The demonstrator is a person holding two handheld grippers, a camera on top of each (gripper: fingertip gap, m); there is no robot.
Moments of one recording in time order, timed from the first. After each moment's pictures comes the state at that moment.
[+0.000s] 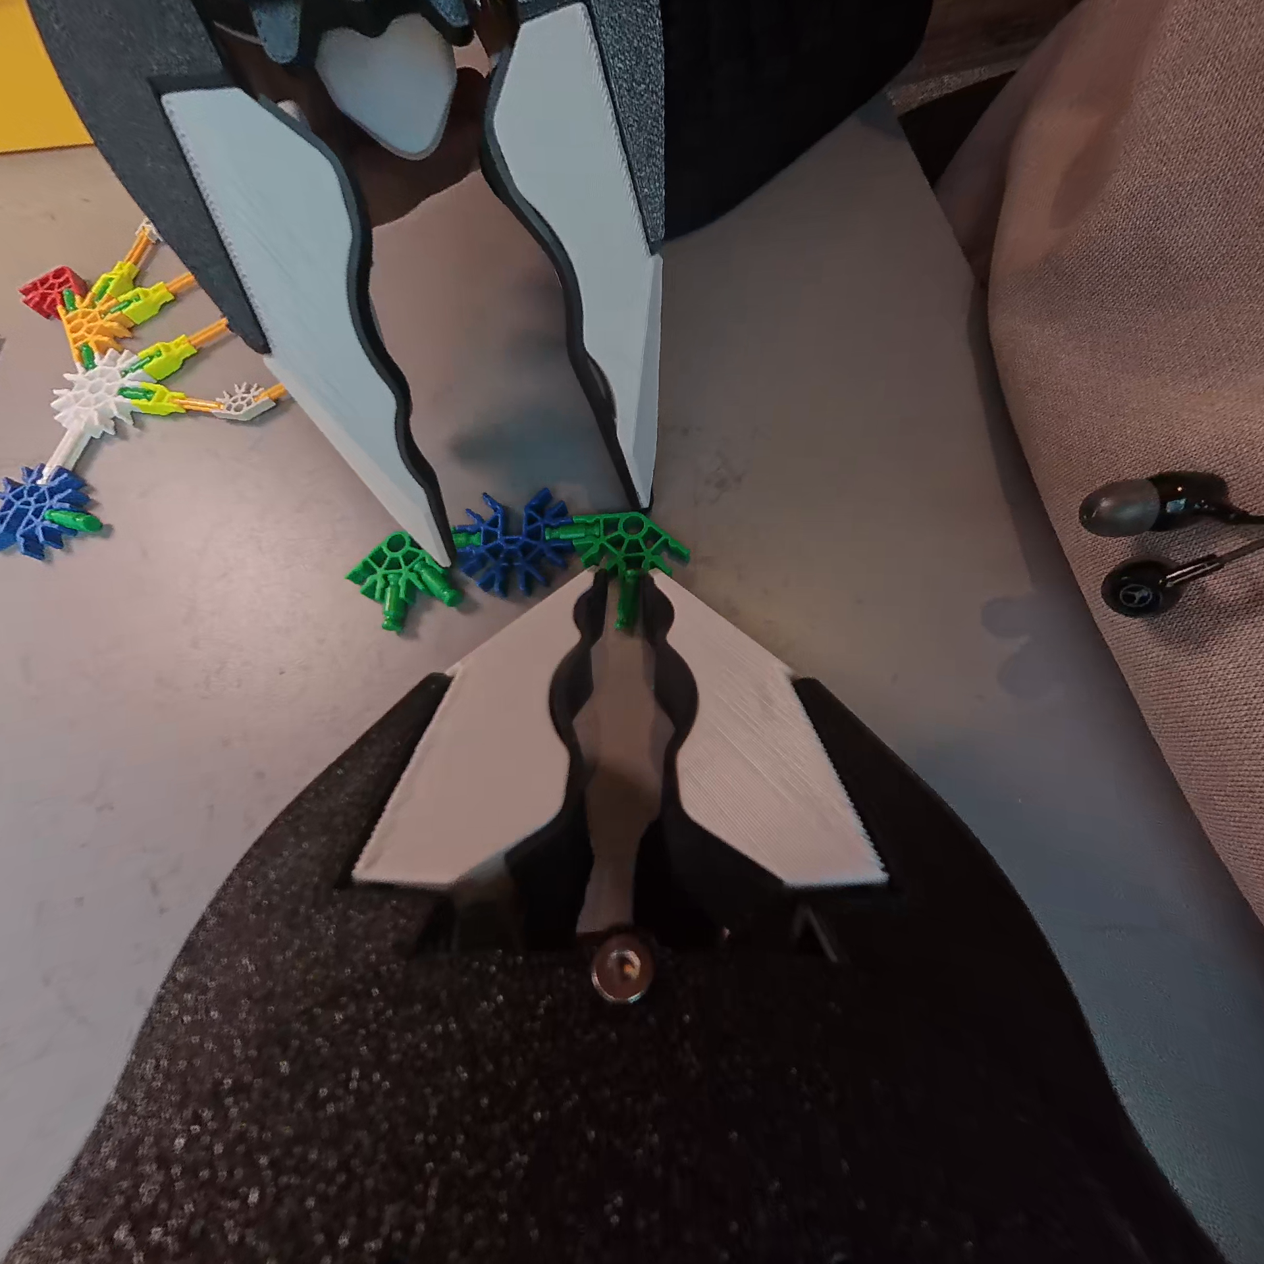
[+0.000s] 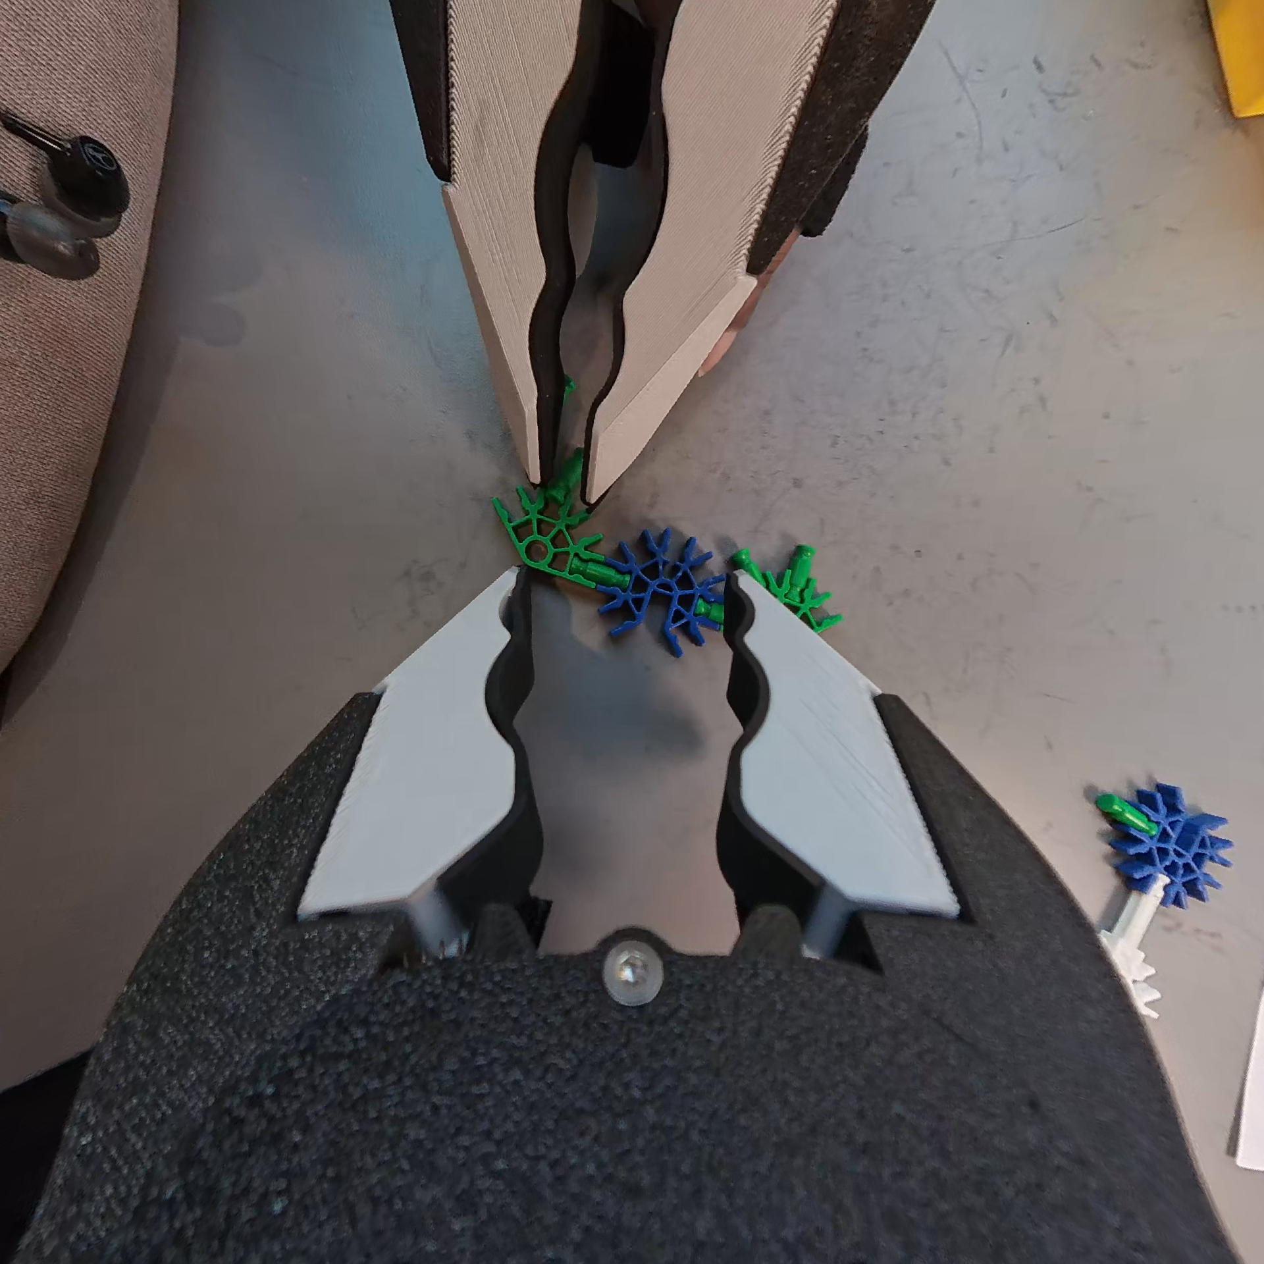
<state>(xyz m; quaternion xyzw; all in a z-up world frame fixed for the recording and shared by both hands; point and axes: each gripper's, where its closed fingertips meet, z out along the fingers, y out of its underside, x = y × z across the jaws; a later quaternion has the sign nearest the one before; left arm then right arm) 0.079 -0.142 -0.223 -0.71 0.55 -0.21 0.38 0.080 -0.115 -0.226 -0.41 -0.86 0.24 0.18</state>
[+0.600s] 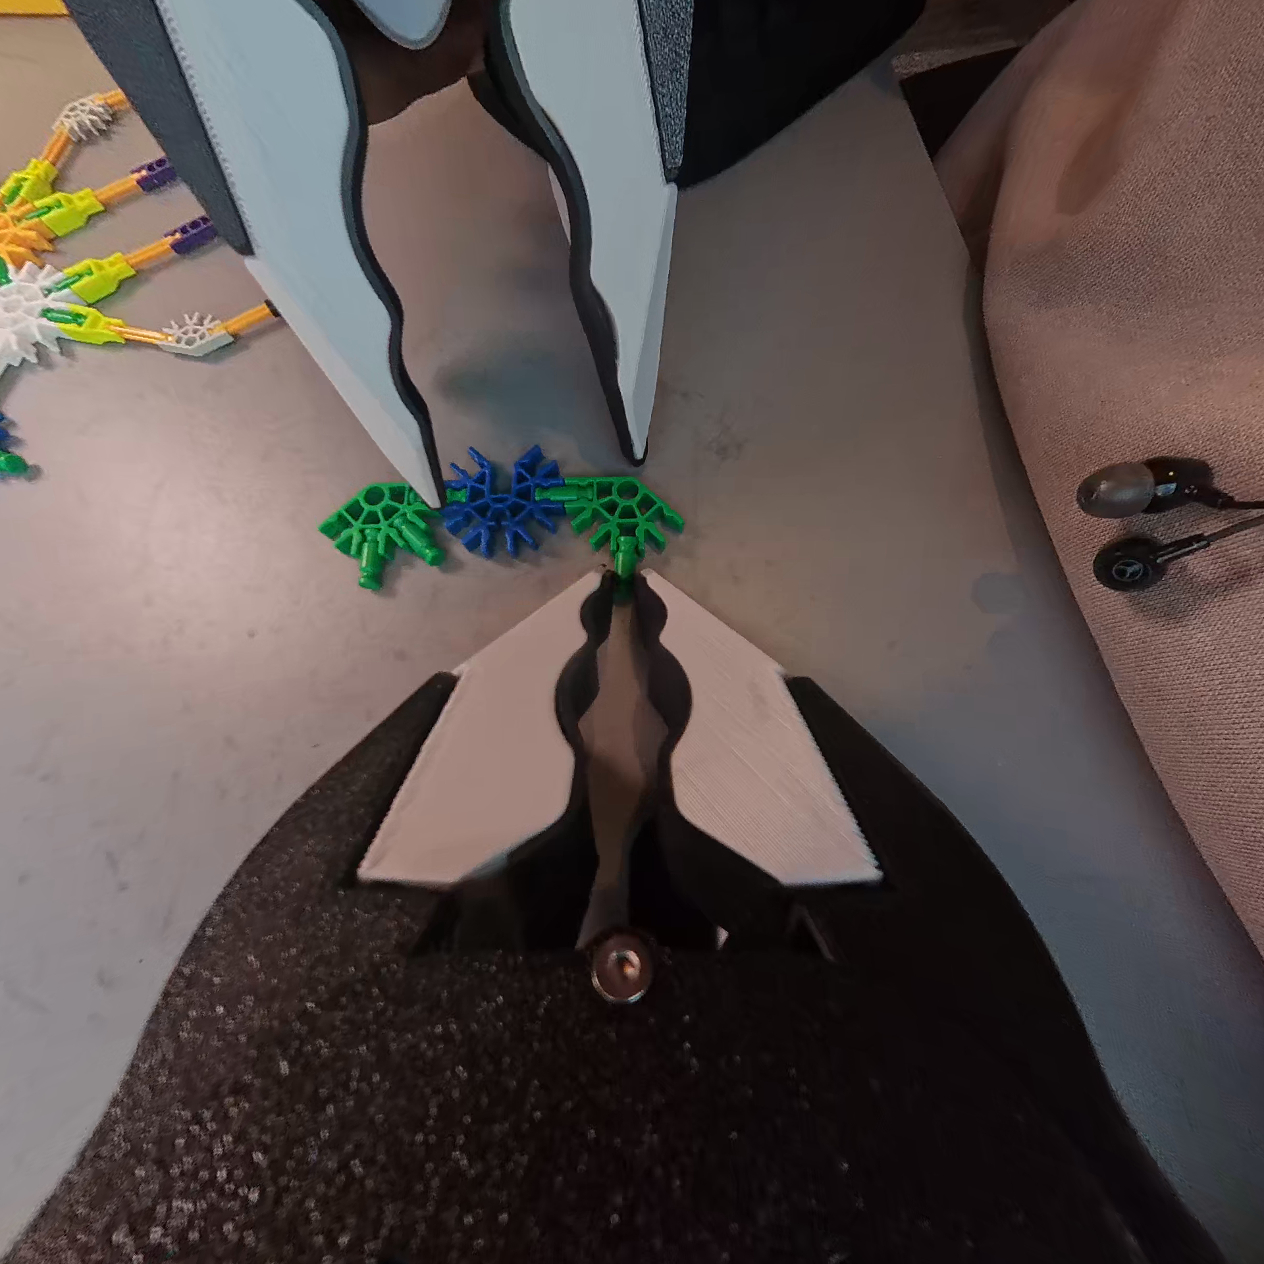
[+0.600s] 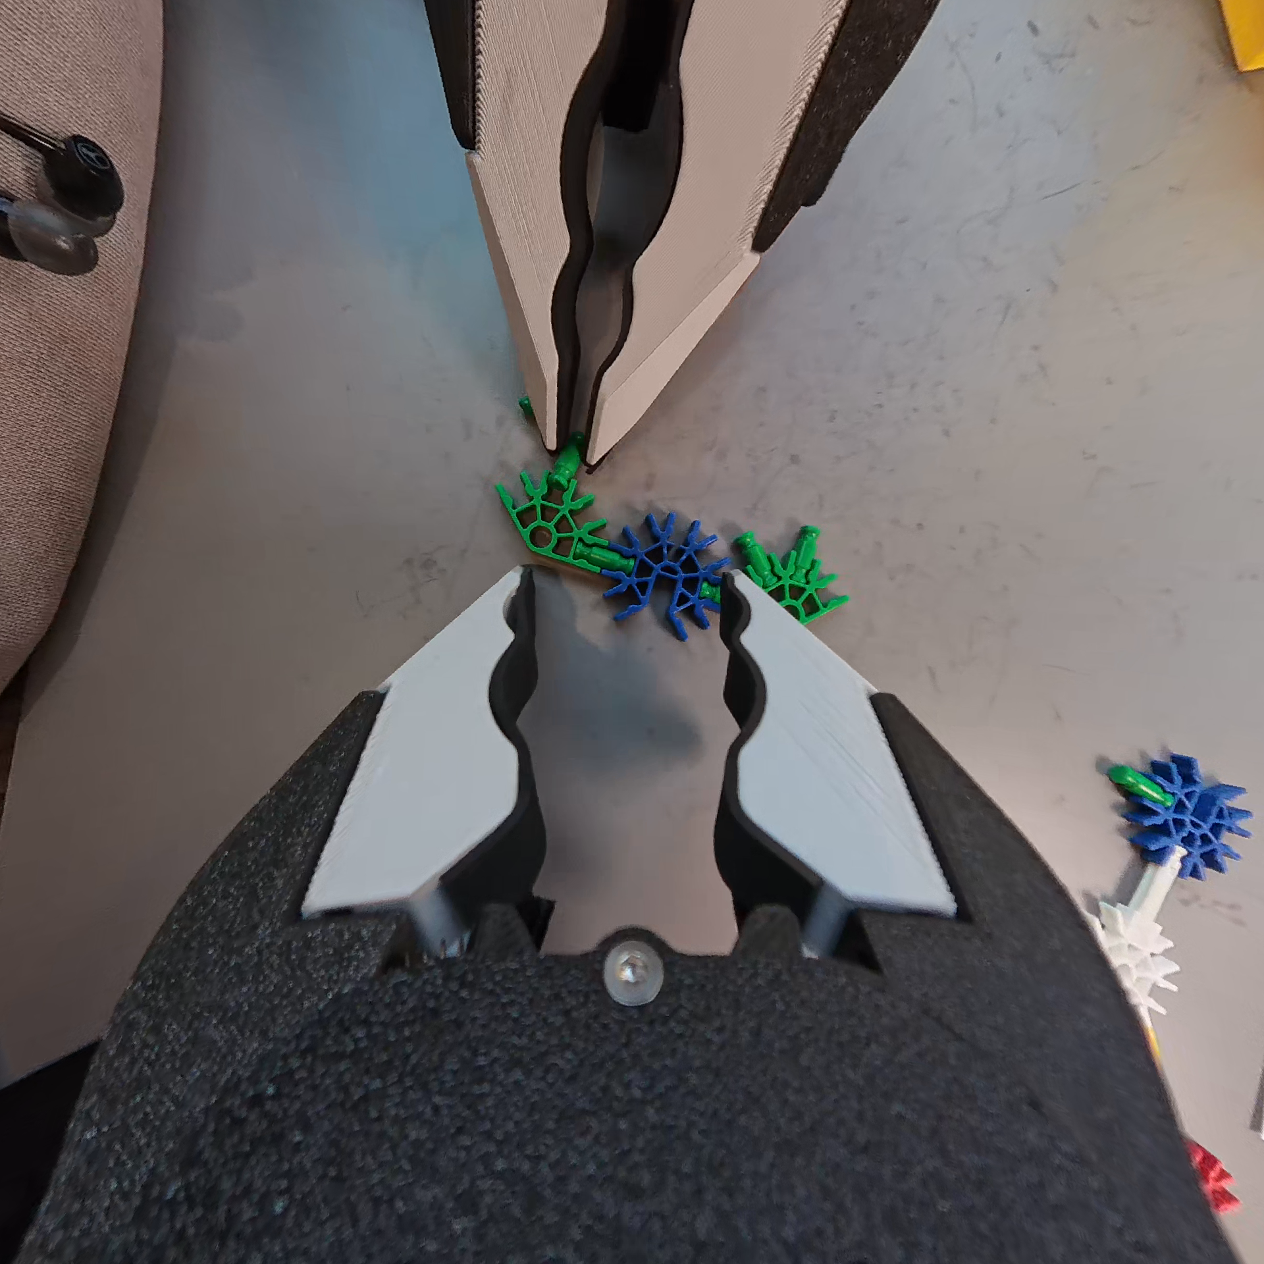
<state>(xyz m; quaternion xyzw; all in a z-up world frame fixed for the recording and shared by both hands) 0.072 -0.144 -0.228 -0.74 0.54 -0.23 0.34 0.084 -0.111 -0.226 -0.43 -0.85 0.24 0.17</state>
